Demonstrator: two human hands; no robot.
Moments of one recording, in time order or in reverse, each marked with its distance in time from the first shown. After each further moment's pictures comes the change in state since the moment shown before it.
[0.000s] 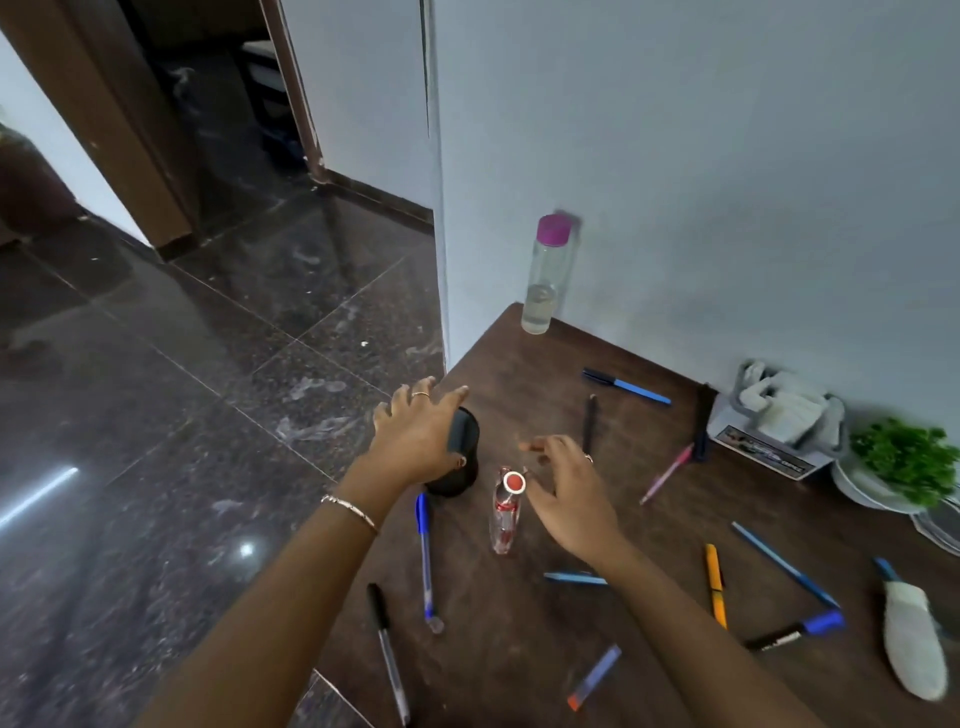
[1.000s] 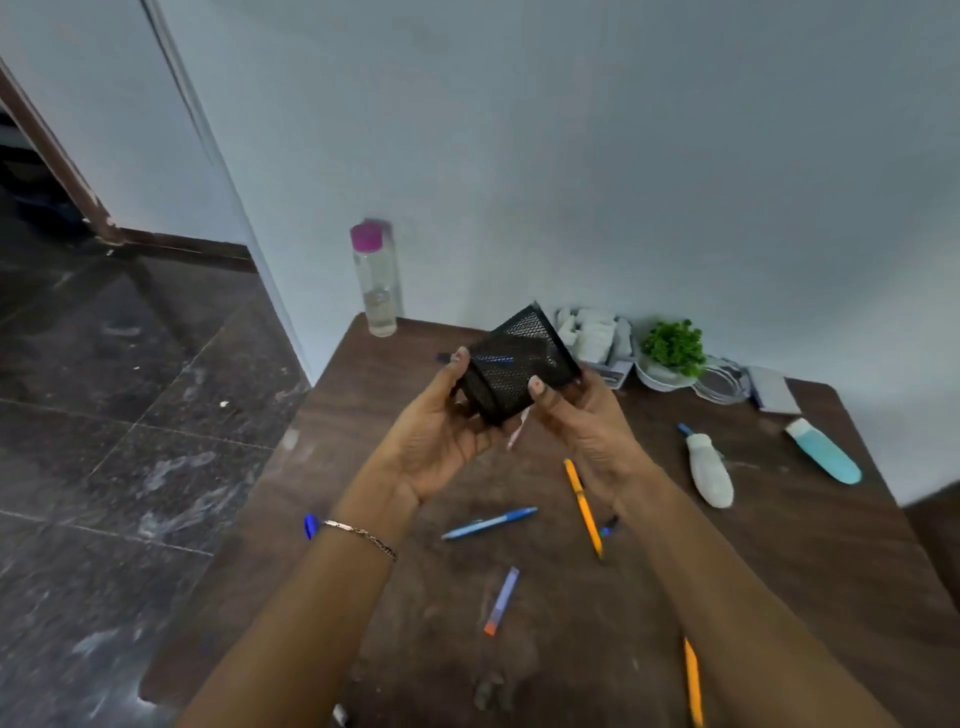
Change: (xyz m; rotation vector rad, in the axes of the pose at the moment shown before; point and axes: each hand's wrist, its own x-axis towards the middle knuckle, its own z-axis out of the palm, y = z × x) left_hand -0.059 0.150 0.001 -1.935 -0.662 0.195; right_hand -0.082 0.000 -0.133 1.101 0.417 0.197
